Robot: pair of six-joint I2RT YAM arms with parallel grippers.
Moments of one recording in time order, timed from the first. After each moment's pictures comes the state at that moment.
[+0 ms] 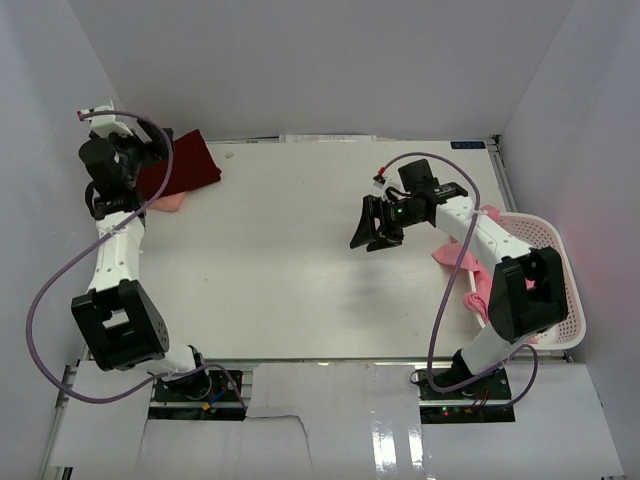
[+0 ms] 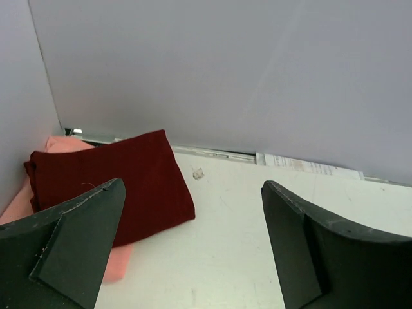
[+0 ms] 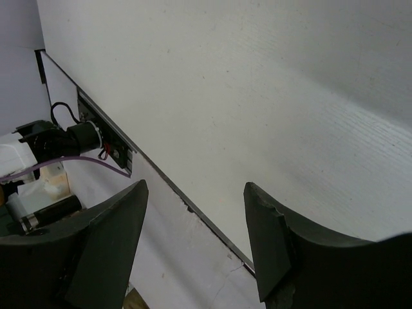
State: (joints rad) left arm 0.31 1.48 1.22 0.30 0.34 -0.23; right arm 0.39 1.61 1.25 -0.69 -0.70 0.33
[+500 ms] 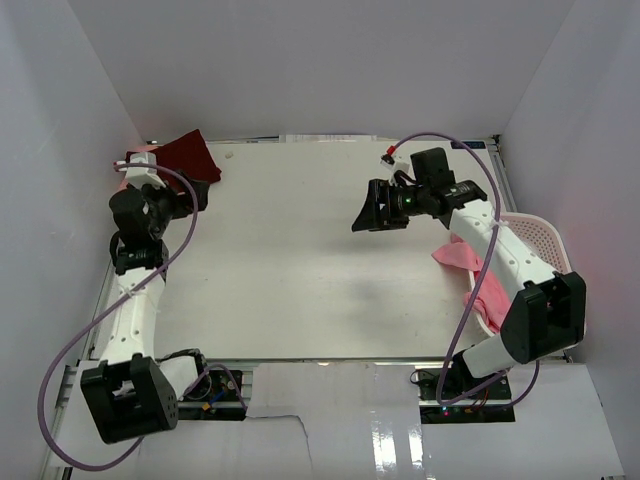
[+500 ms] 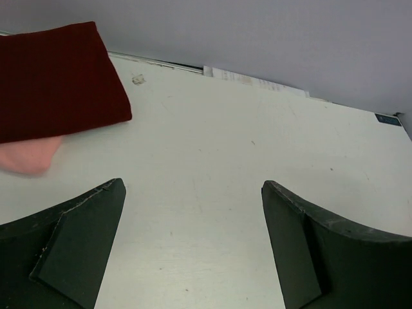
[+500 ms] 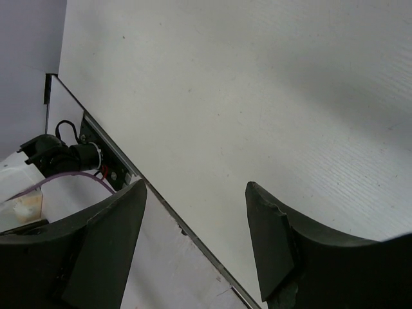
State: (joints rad) left arm 0.22 1.09 0.82 0.15 0.36 -0.30; right arm 0.39 1.48 1.30 -0.63 -0.65 0.31
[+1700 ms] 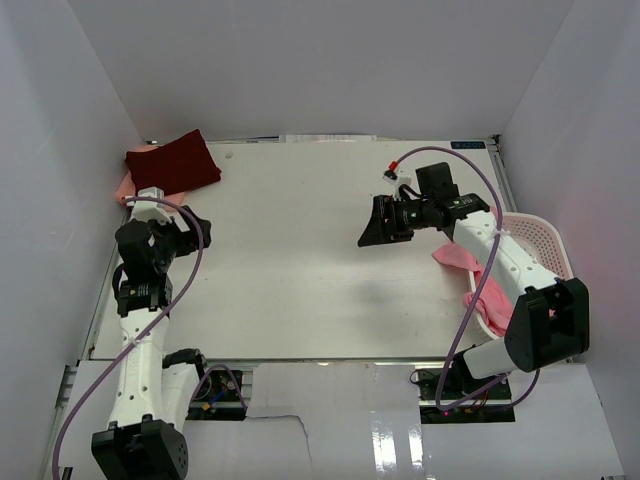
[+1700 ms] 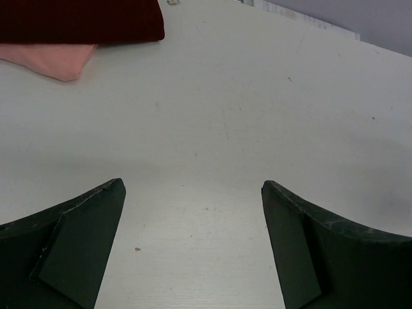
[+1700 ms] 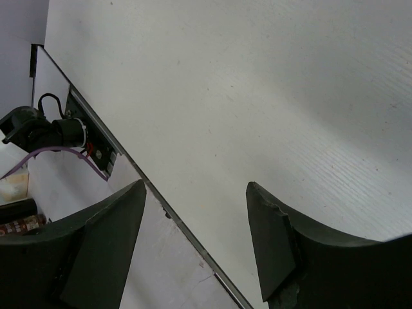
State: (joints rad) left arm 0.19 0.77 0.67 -0.18 0.26 -0.22; right arm 0.36 1.43 1.16 -0.60 -0.70 0.21
